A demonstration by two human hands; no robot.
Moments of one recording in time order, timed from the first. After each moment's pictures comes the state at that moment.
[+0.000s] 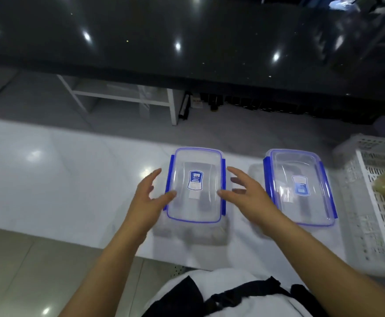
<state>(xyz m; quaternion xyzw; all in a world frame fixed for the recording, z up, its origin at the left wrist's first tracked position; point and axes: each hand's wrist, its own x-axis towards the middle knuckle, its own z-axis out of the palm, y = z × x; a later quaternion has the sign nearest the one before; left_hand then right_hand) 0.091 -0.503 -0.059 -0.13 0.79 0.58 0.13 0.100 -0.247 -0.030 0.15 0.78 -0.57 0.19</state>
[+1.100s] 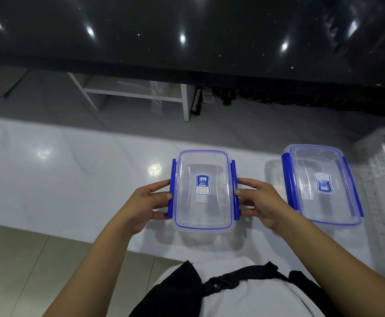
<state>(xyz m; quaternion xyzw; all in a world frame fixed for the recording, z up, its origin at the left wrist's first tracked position) 0.065 -0.562 -0.075 -0.16 0.65 0.67 0.32 0.083 -0.257 -0.070 0.28 0.63 -0.69 0.24</state>
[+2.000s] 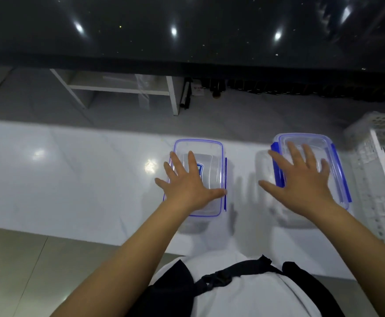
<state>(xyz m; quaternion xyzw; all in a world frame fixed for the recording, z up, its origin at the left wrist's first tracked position) 0.059 -0.427 -0.058 -0.02 0.95 0.13 0.27 0.106 -0.178 -0.036 0.09 0.99 -0.06 0.10</state>
